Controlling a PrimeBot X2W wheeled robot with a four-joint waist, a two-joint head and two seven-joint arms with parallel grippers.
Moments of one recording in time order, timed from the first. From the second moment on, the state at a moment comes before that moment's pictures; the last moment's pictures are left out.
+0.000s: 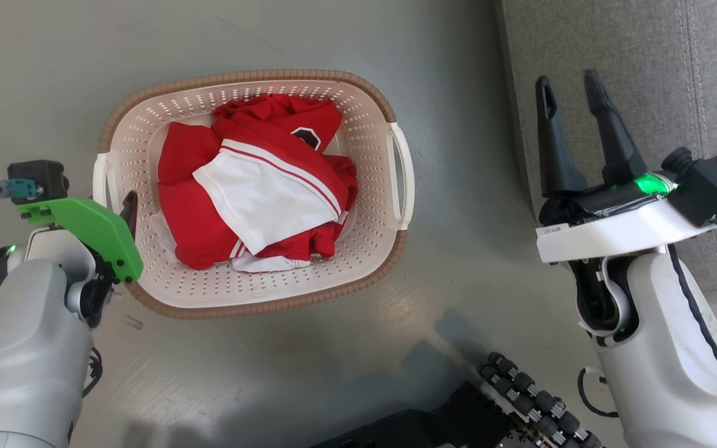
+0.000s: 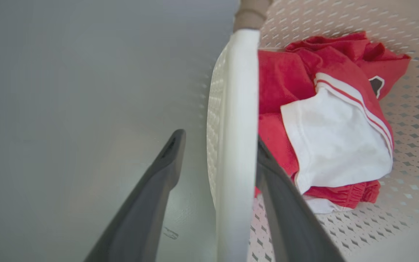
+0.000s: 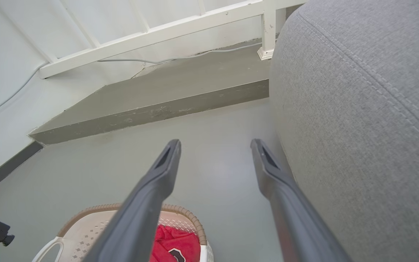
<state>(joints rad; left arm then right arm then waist) -0.74 0.20 -0.34 0.97 -0.58 -0.13 0.07 -0.32 -0.04 0.20 0.03 0.37 0.08 -0.25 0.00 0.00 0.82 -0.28</state>
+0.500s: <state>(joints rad) -0.79 0.21 -0.39 1.01 -0.63 -0.13 0.13 -0.32 -0.04 0.20 0.03 0.38 0.08 -0.25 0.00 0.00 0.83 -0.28</state>
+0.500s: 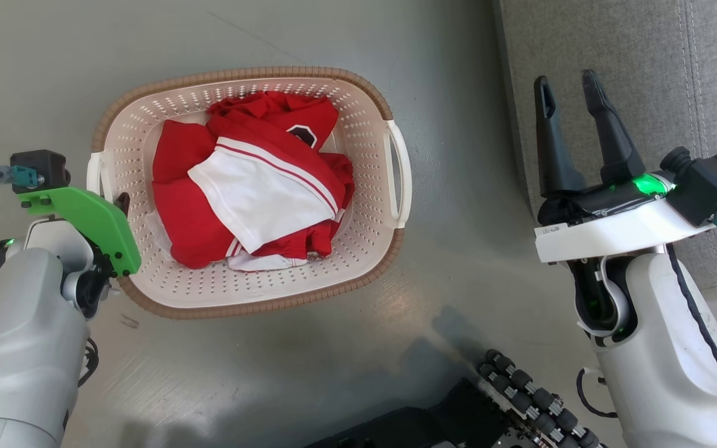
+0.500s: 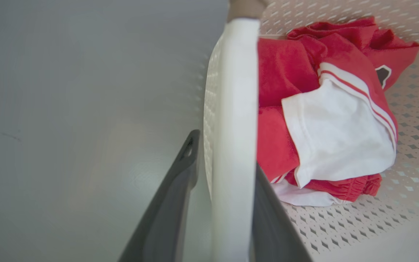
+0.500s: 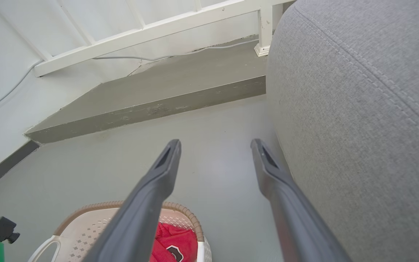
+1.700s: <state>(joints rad) -0.79 0.14 -0.42 1.09 -0.76 -0.12 0.10 -0.34 -0.04 0.22 0.06 0.38 0.08 -0.25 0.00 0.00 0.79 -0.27</state>
